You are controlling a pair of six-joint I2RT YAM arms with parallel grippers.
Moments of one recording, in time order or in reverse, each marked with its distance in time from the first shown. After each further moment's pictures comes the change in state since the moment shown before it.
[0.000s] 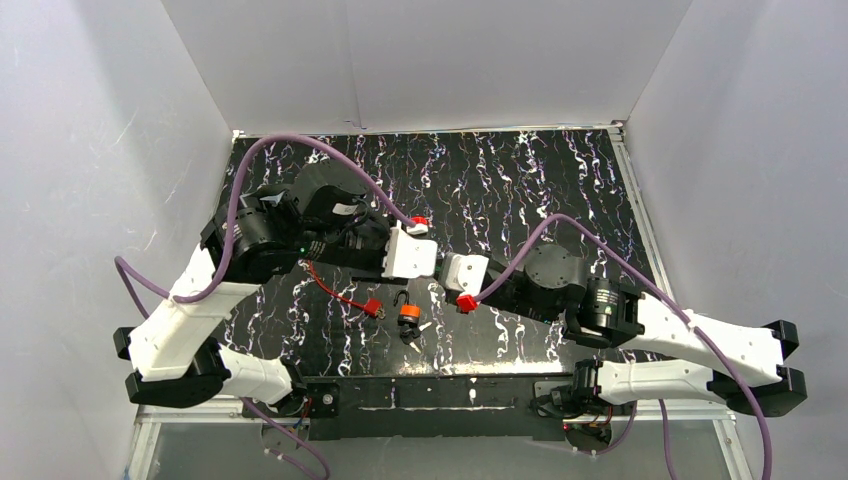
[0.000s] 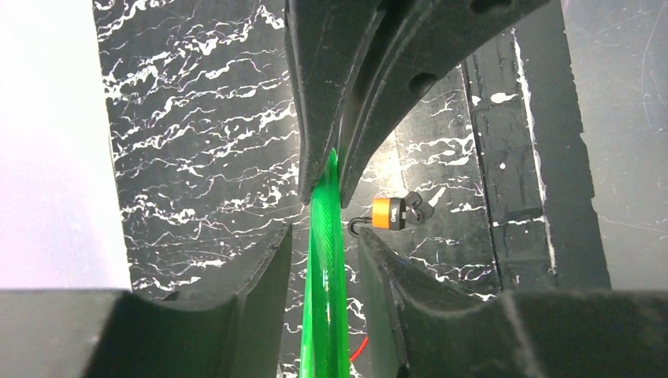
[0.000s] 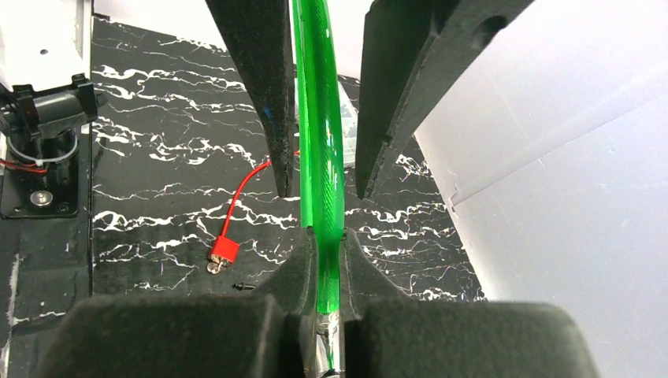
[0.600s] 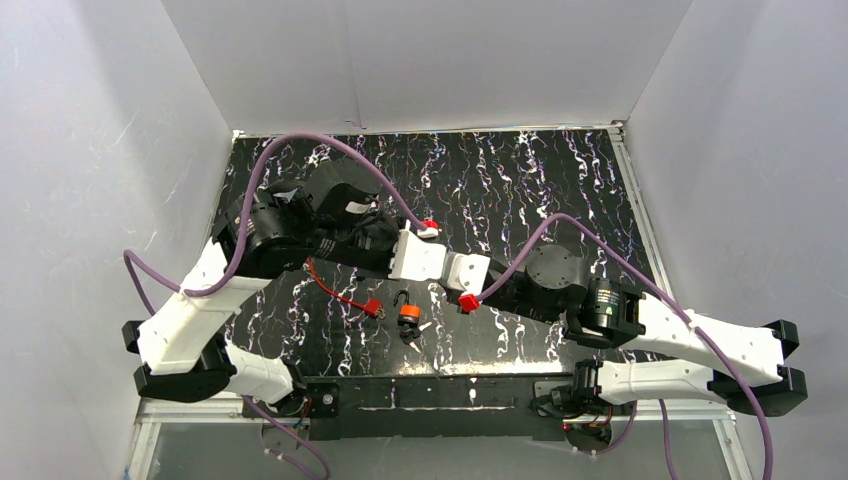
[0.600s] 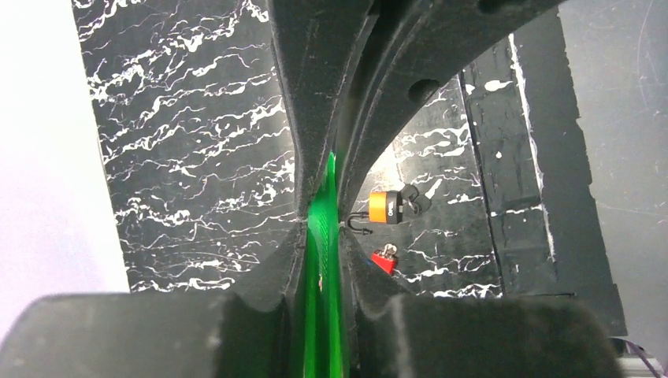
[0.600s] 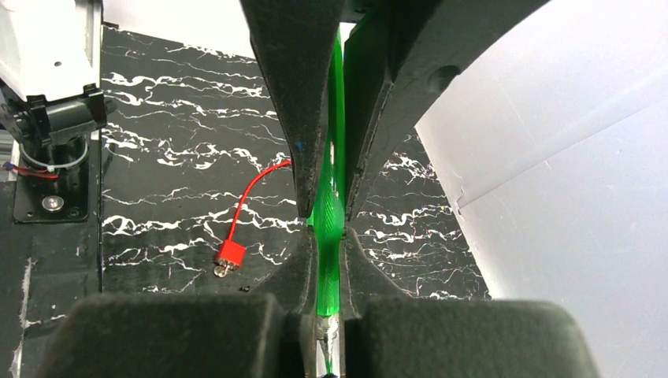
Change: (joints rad) left arm -0.008 0.043 0.030 -0.037 -0.009 0.026; right arm 0.005 -0.004 0.000 0.003 -0.007 0.017
